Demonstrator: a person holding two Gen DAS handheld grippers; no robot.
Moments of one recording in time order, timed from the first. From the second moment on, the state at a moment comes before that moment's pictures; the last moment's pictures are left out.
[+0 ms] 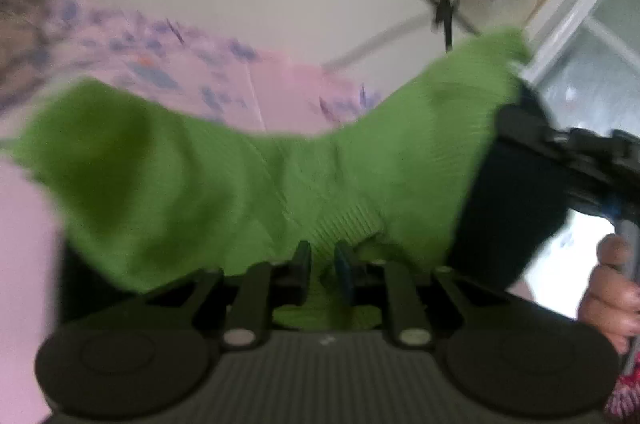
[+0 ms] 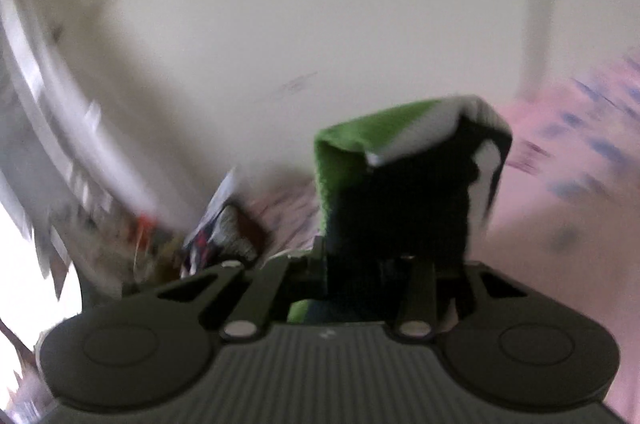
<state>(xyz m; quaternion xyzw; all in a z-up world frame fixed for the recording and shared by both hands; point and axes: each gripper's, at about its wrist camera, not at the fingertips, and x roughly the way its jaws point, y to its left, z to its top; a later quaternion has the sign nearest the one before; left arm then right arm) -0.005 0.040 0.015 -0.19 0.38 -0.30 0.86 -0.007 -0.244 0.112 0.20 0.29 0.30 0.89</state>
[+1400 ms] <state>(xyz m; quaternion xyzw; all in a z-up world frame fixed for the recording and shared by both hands) 0.007 0.077 0.008 -0.02 0.30 -0.03 0.95 0.033 -0.127 0.039 -0.07 0.27 0.22 0.93</state>
